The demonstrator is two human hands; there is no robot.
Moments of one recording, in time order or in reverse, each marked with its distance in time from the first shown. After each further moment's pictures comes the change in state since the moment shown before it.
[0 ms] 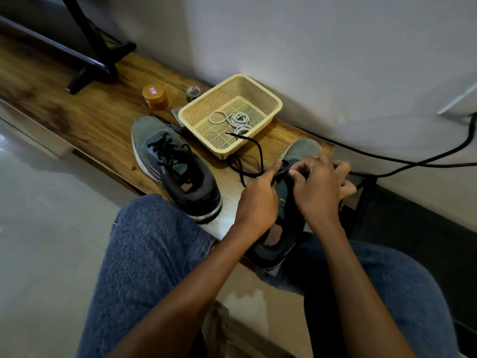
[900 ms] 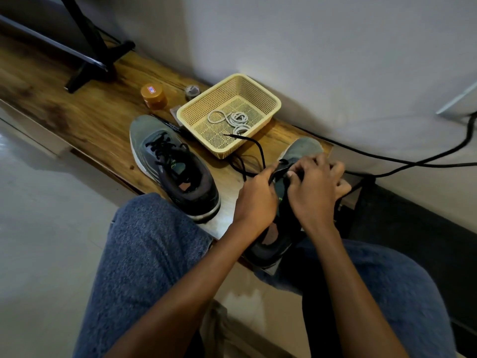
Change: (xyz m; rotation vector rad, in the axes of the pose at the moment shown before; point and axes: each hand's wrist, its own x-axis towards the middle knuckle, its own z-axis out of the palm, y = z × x) left_hand 0.001 0.003 -0.001 0.000 0.039 0.008; right_hand -0.004 0.002 0.003 -0.069 0.017 -0.034
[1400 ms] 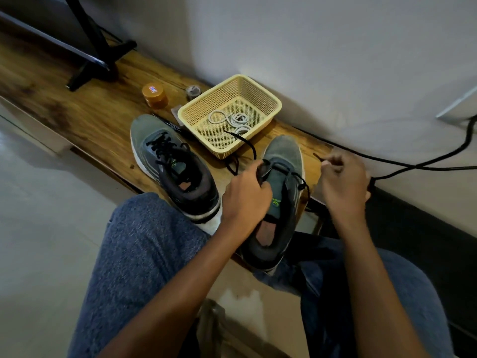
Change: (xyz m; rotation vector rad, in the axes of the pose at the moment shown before) left_hand 0.002 -0.002 -0.016 0.121 0.102 -0.064; right_hand 0.021 0.026 -0.019 0.293 0.079 0.206
